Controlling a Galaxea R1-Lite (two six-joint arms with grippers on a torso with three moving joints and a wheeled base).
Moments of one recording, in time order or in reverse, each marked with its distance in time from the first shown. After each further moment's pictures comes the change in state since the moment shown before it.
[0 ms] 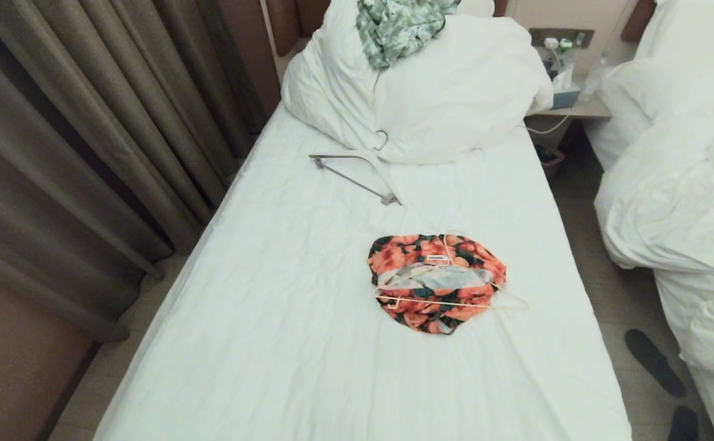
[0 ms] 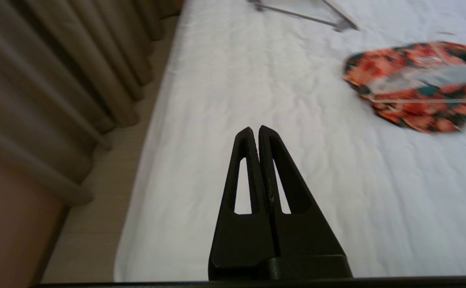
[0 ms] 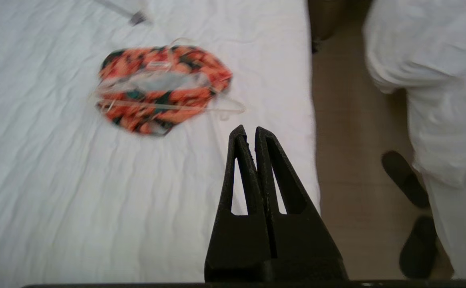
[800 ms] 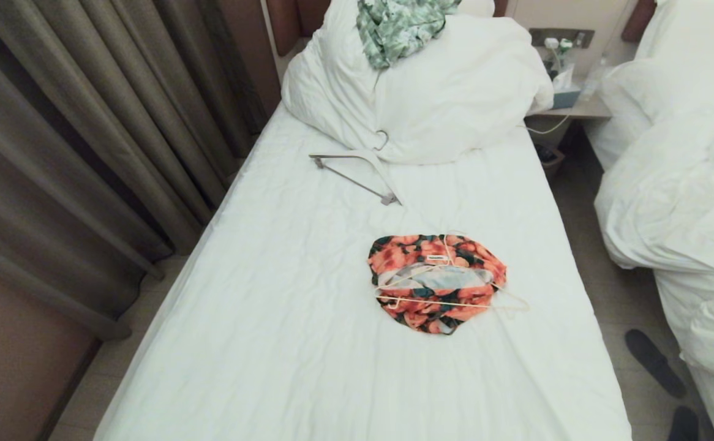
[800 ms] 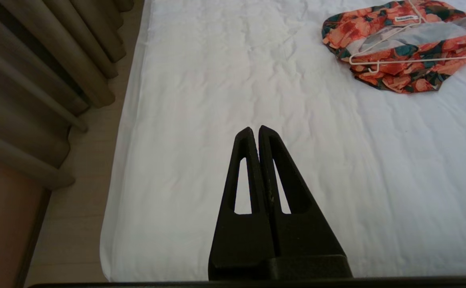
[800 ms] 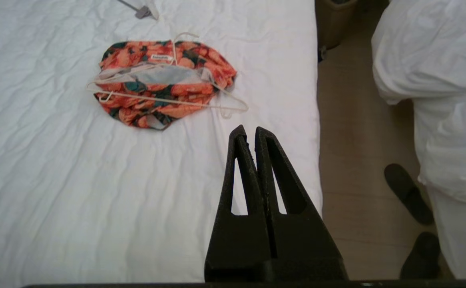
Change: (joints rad) left arm 0.000 0.000 -0.005 0.115 -0.071 0.011; right arm 0.001 -0.059 0.193 -0.168 0.020 -0.034
